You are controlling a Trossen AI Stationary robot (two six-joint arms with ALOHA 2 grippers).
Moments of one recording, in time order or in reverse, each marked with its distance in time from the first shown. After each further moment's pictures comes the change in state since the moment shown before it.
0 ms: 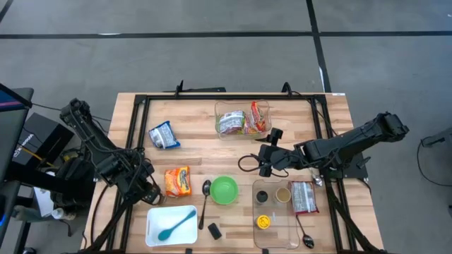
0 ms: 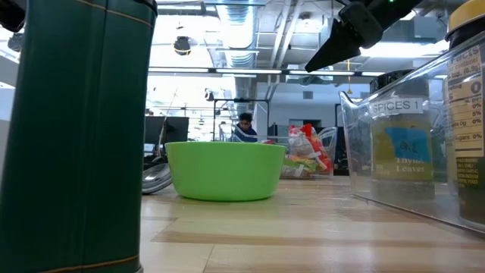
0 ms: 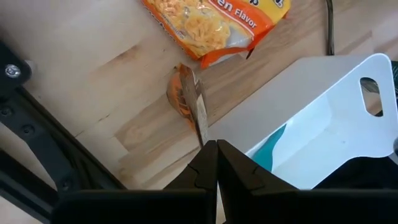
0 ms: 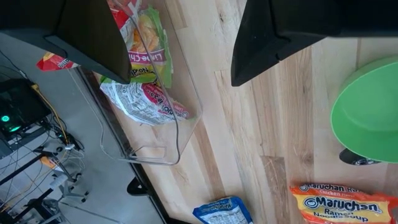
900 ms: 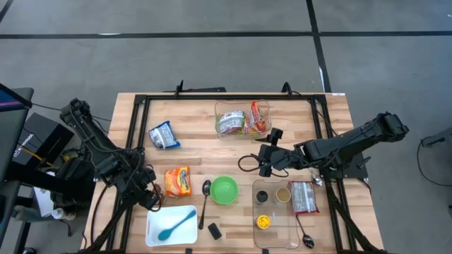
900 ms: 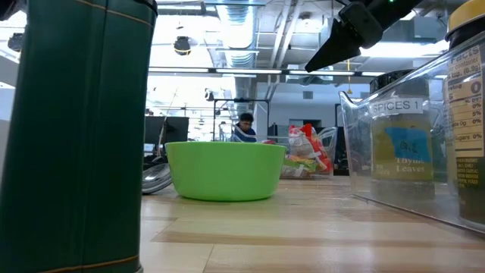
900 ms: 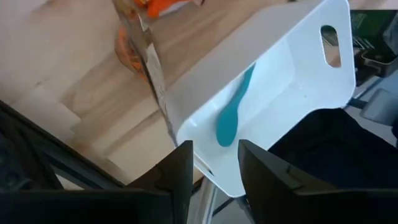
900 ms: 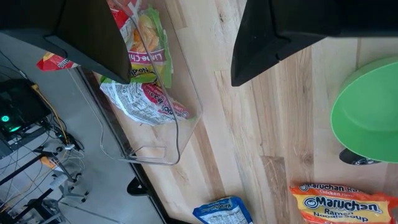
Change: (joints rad) left arm 0.000 0.000 0.000 0.154 0.098 0.022; right arm 0.000 0.000 0.000 0.000 0.000 0.001
